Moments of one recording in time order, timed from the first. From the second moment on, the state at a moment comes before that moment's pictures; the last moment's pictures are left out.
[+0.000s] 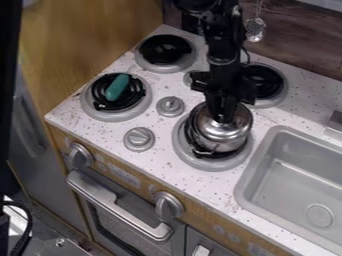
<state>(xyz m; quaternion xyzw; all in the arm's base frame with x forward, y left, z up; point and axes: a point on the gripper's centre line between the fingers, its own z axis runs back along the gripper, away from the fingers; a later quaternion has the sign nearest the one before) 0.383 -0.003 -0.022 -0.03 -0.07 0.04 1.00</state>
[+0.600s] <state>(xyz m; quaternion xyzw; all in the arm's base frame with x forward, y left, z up) 0.377 0.002 -0.001 0.02 -0.08 0.04 1.00</state>
